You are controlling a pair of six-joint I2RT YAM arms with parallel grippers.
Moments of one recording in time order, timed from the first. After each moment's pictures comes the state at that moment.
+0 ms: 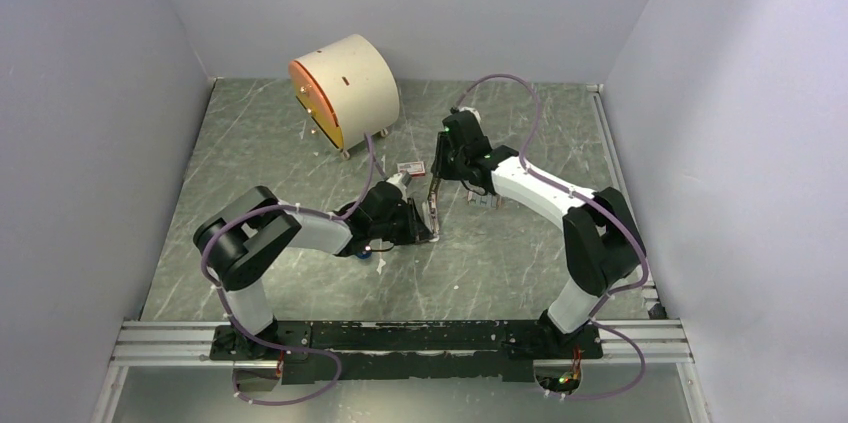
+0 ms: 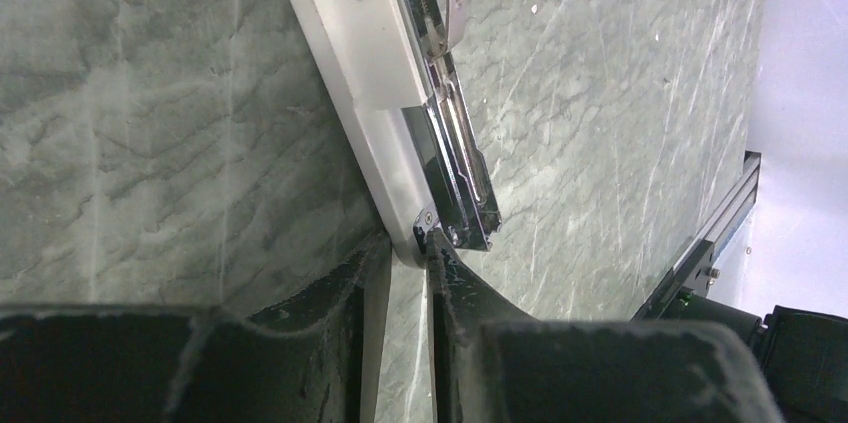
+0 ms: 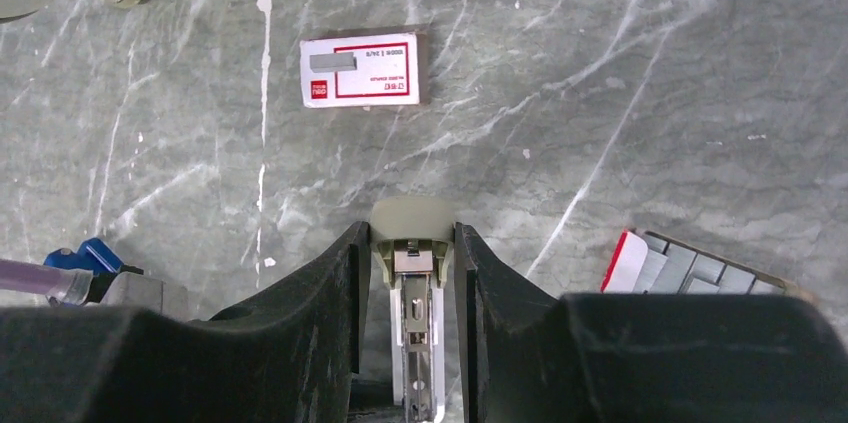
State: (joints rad) left arm -0.84 1.77 0.70 0.43 0.14 -0.88; right arm 0.58 1.67 1.15 -0.26 0.12 0.51
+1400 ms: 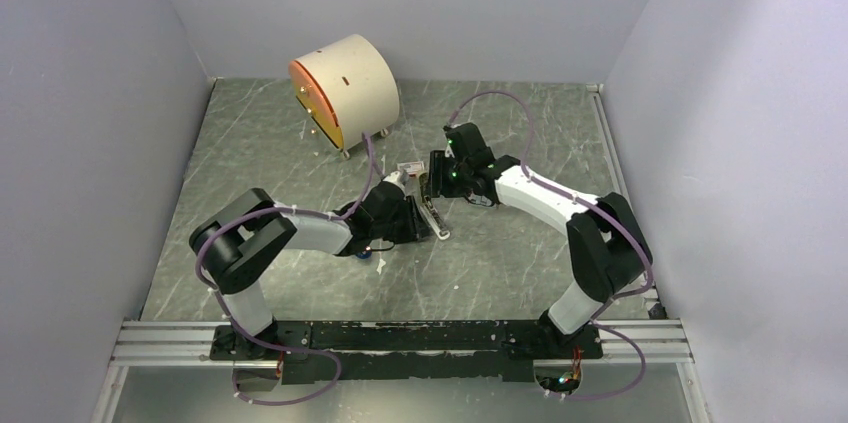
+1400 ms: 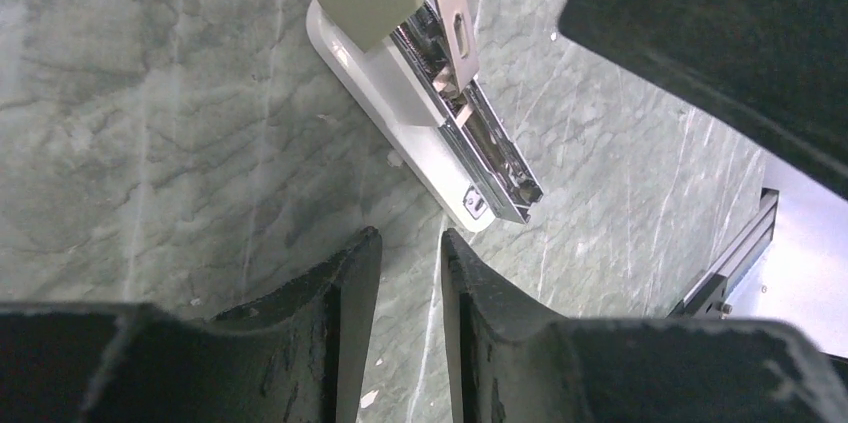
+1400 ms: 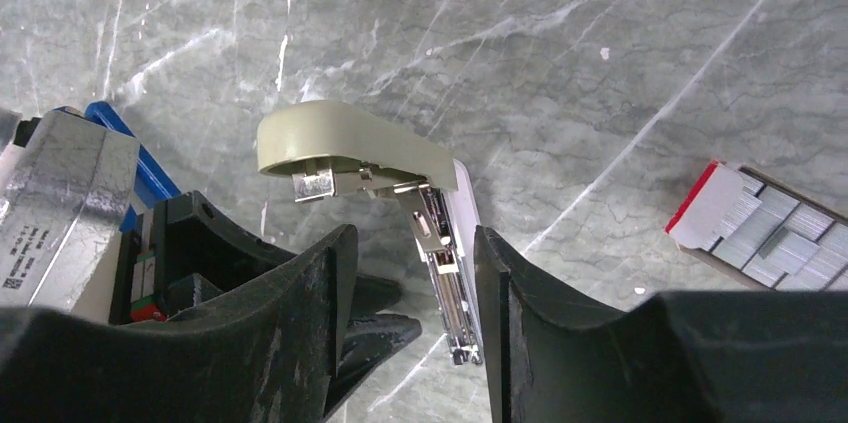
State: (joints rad) left arm -0.85 1.76 0.71 0.36 0.06 -0.90; right arm 0.58 1.63 1.06 -0.28 -0.09 0.46
